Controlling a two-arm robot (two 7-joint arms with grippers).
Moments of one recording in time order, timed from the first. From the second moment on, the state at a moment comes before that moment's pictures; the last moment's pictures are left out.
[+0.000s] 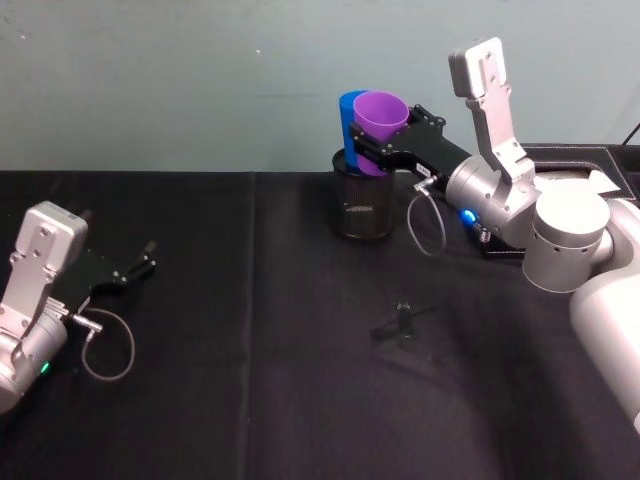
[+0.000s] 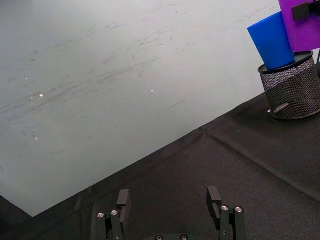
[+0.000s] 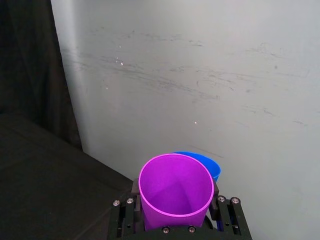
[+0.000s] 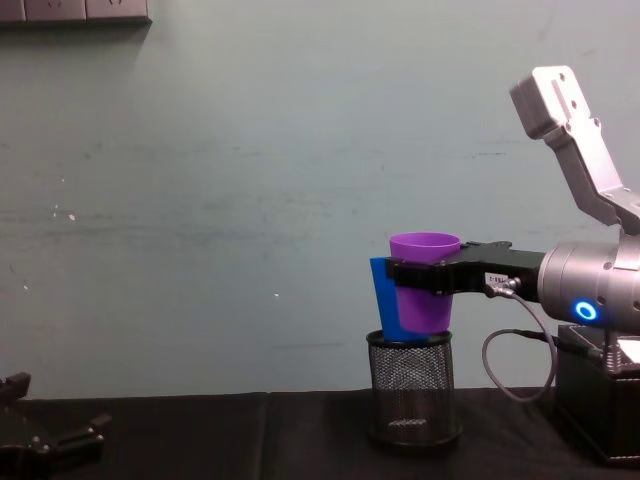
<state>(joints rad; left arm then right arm) -0.20 0.60 0.45 -1.41 -0.25 -0.12 0.03 0.64 0.18 -0.35 -1.03 0.20 0.01 0.38</state>
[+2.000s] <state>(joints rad) -0.20 0.60 0.45 -1.41 -0.25 -0.12 0.03 0.25 0.33 -0.32 -1.51 0.23 0.06 0.35</state>
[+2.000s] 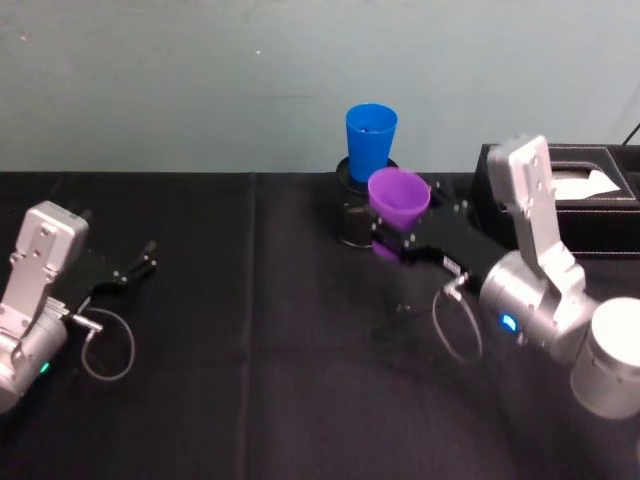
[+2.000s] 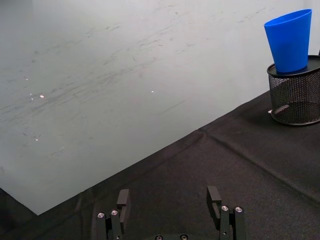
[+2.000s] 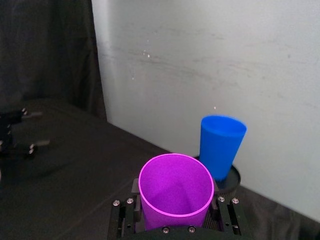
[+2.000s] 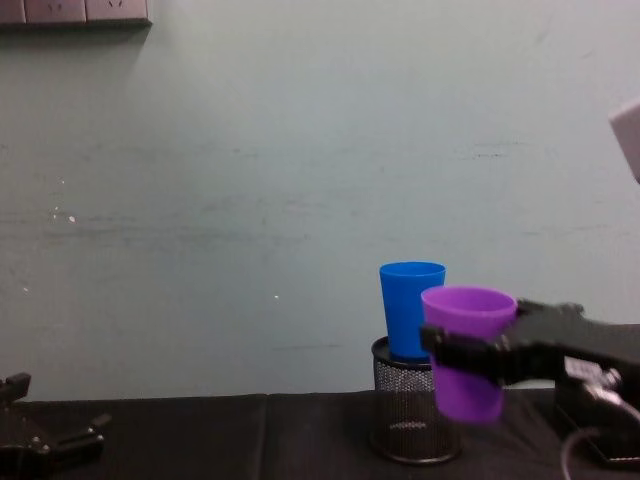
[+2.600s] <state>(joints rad) -0.20 0.60 0.45 -1.41 -0.25 -0.12 0.03 0.11 0.31 -0.33 -1.45 0.16 -0.11 0.31</state>
